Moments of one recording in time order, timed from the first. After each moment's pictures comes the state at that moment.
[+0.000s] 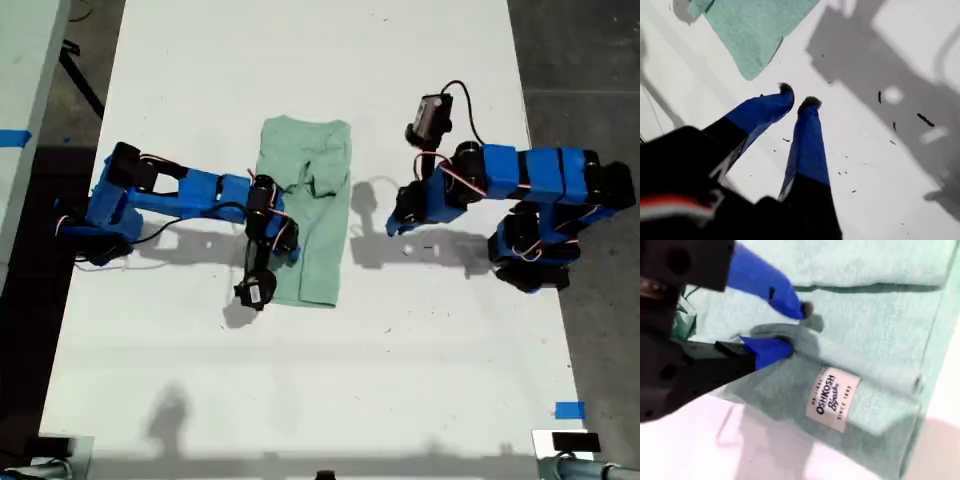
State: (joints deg) arm 0 -1.2 51.9 56.0 83.2 14.3; arm 1 0.8 116.1 107.3 74.8 -9.1
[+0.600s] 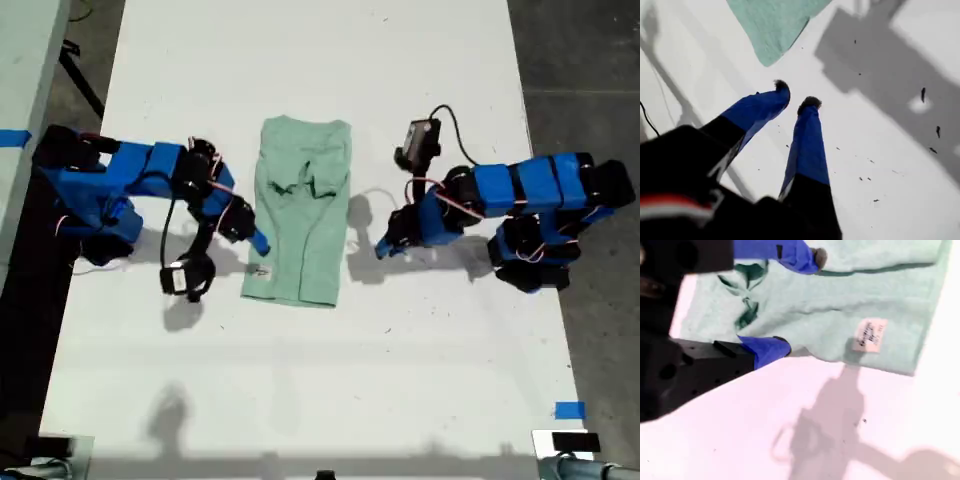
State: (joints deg) arm 0 6.6 85.9 77.6 95.0 11.3; arm 1 -8.3 112.1 110.5 65.7 -4.0
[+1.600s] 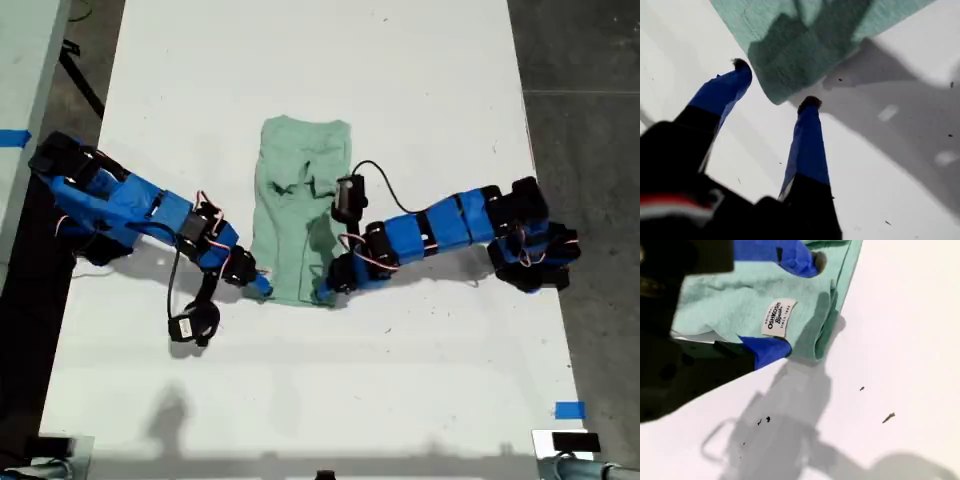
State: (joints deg) arm 0 14.2 82.1 99.1 63.9 -0.4; arm 1 -14.3 66.1 74.0 63.1 -1.8
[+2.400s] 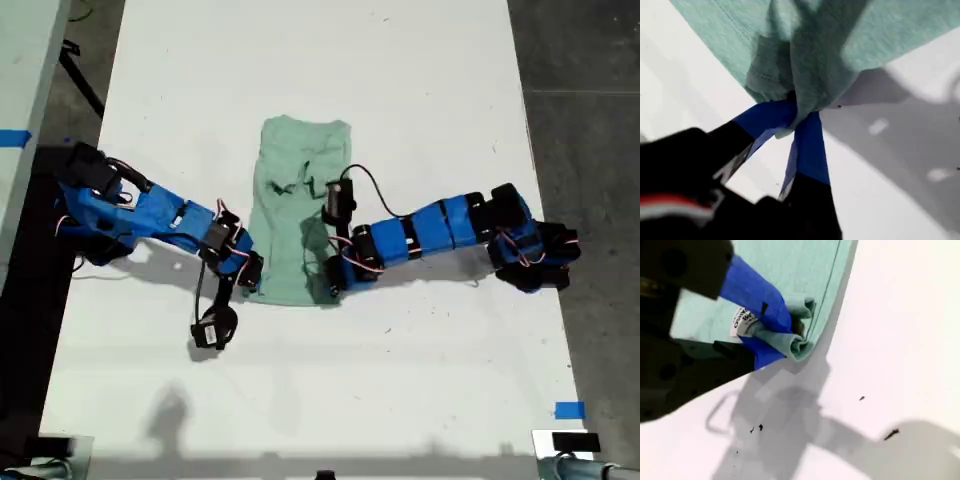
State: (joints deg) arm 0 15.1 69.2 86.4 69.4 -0.8; arm 1 -14.4 57.0 63.2 65.7 -2.5
